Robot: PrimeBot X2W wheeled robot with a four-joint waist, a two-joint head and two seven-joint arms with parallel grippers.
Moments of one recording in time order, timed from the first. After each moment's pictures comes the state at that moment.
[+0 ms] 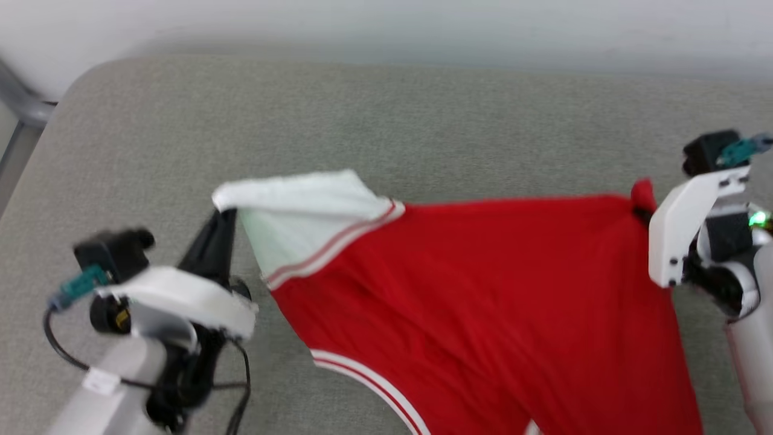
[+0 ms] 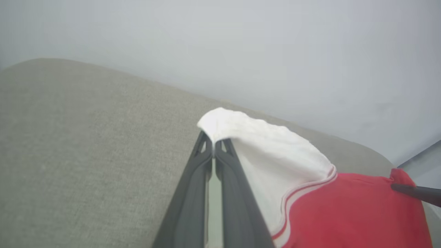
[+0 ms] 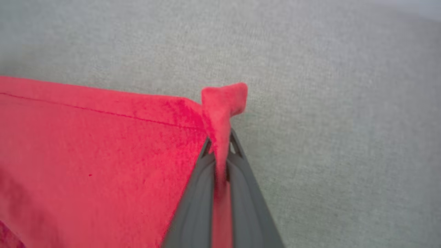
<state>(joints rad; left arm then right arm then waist) -0.28 0.48 -0.43 0.00 -0.92 0.20 -0.15 -0.53 -0.33 0.11 0.34 0.37 0.13 0.75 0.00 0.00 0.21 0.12</state>
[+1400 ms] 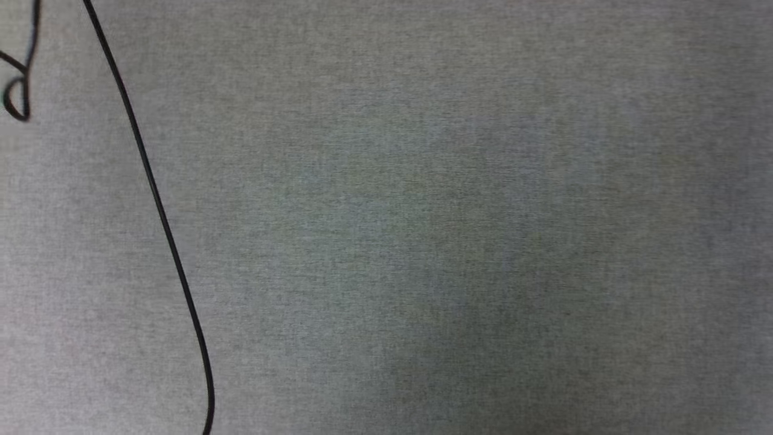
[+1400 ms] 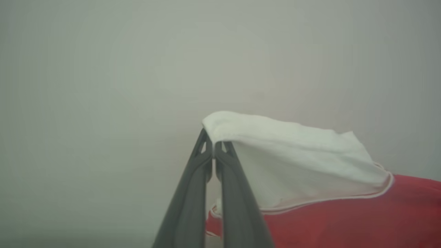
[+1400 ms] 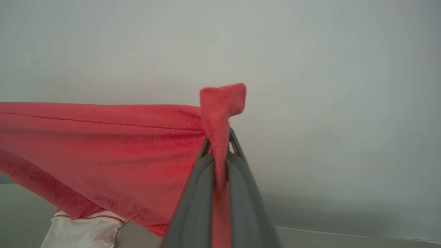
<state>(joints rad) -1.54 0.47 -0.34 0.80 -0.85 -0.09 -0.18 -1.52 -0.17 -0.09 0.76 0.18 0.13 0.22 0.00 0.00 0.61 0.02</state>
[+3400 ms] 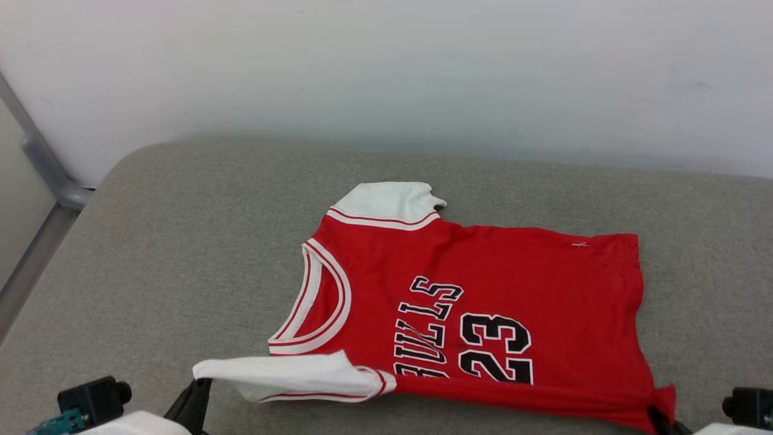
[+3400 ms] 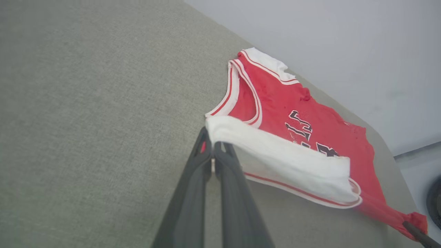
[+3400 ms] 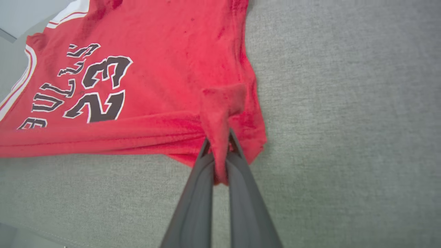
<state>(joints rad) 0.17 0.62 -0.39 -0.16 -1.14 0.34 -0.10 0.20 -0.13 -0.18 0.10 0.42 0.13 0.36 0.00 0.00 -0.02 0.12</state>
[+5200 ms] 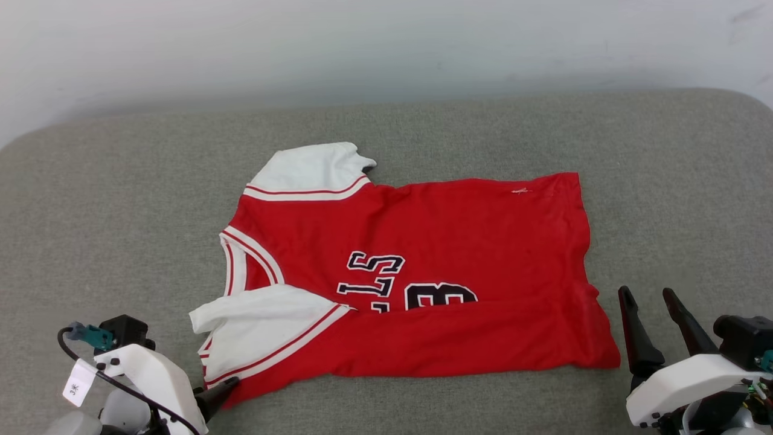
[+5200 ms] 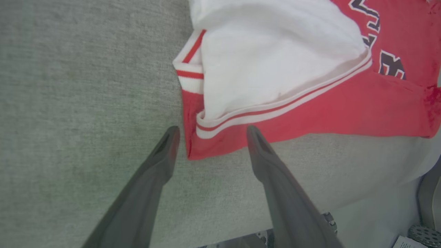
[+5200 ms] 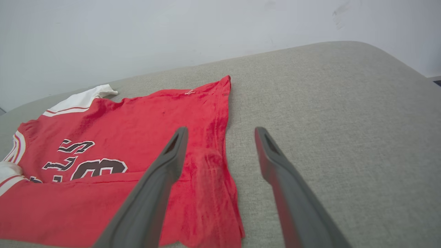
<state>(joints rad) -0.16 0.72 -0.53 0.10 -1.27 0.22 0.44 0.00 -0.05 -0.12 0.06 0.24 0.13 0.04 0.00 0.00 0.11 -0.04</state>
